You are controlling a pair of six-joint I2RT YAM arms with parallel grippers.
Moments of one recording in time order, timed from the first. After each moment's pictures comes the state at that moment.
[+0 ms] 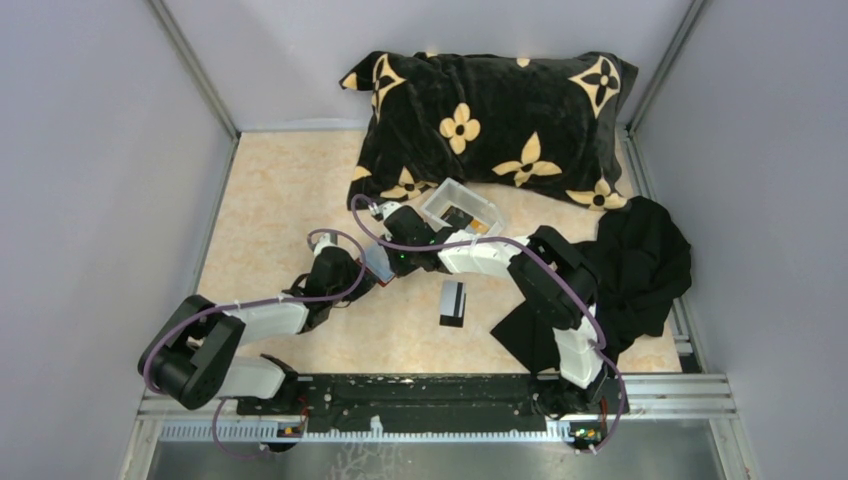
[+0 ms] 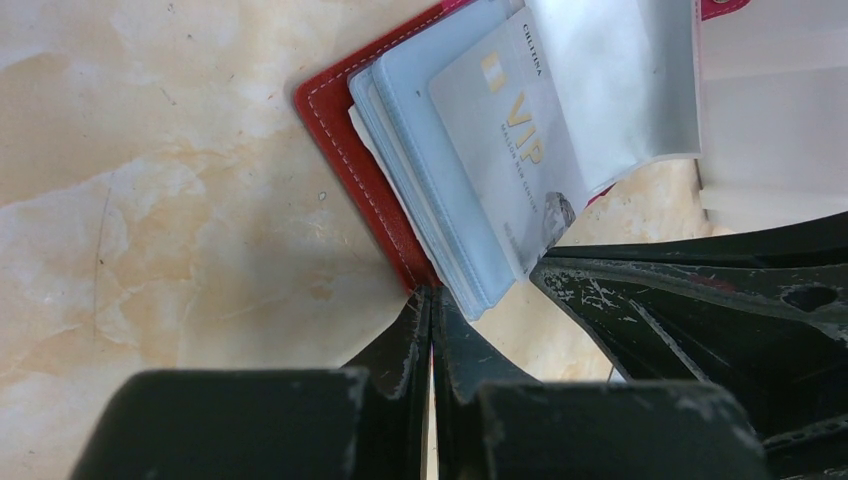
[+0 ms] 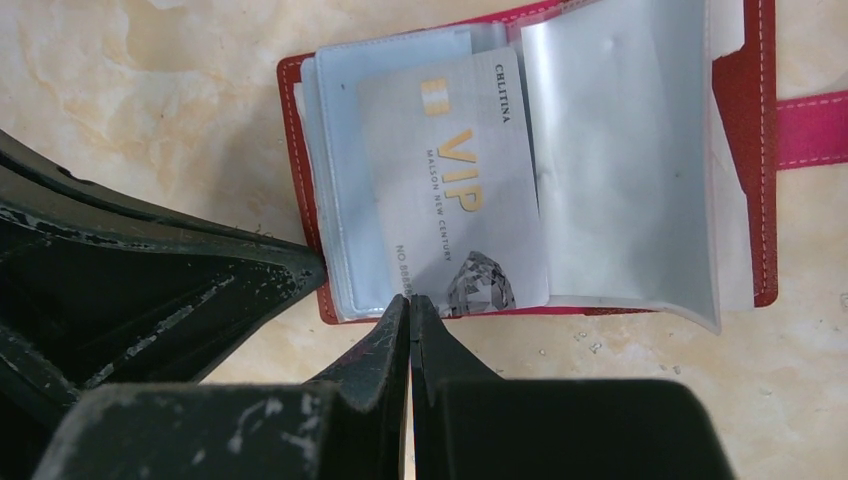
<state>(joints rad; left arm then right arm) -0.54 1.34 0.34 0.34 -0.13 -0.97 0.91 1.96 1.29 -0.14 -0.01 0.29</state>
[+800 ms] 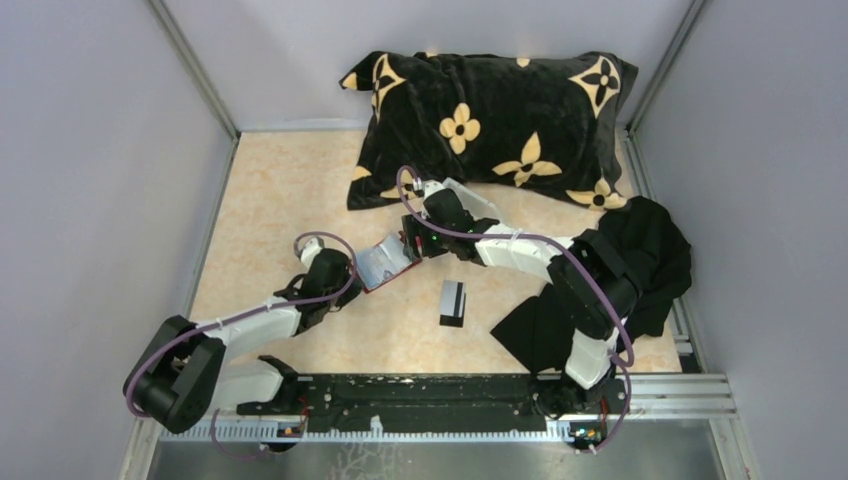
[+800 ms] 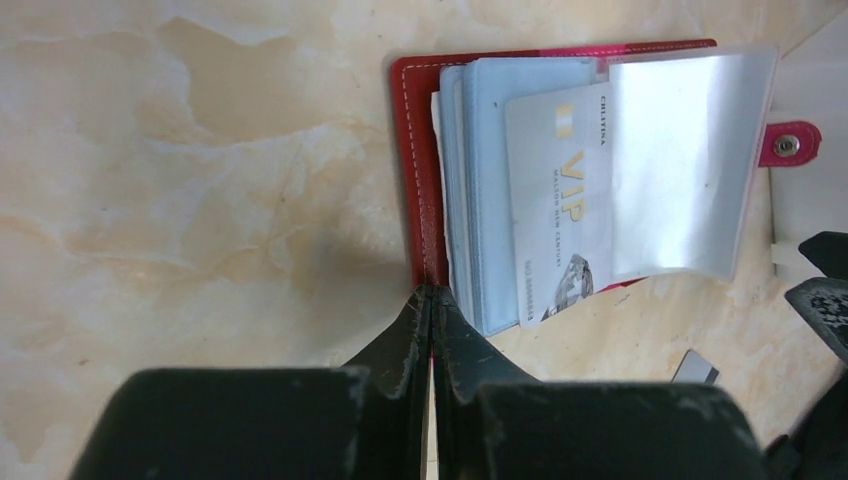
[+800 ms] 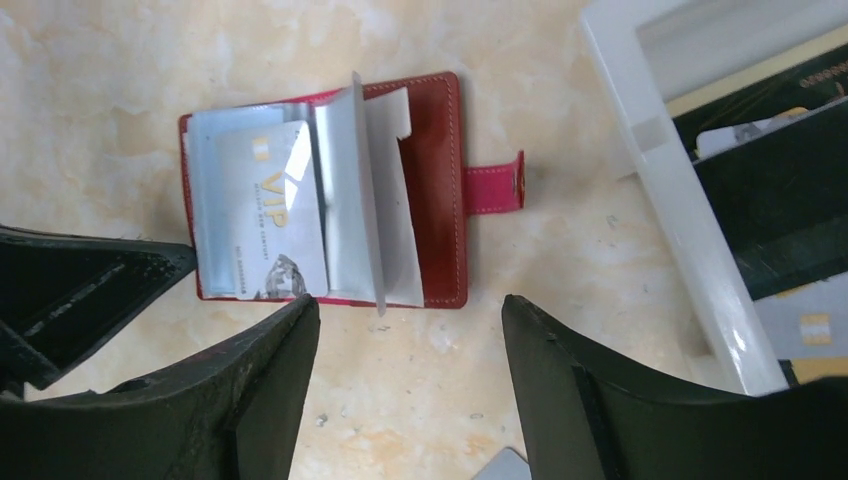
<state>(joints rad) -0.54 1.22 0.36 0.08 -0.27 -1.03 0.76 1.77 1.12 -0.07 -0.02 0.37</state>
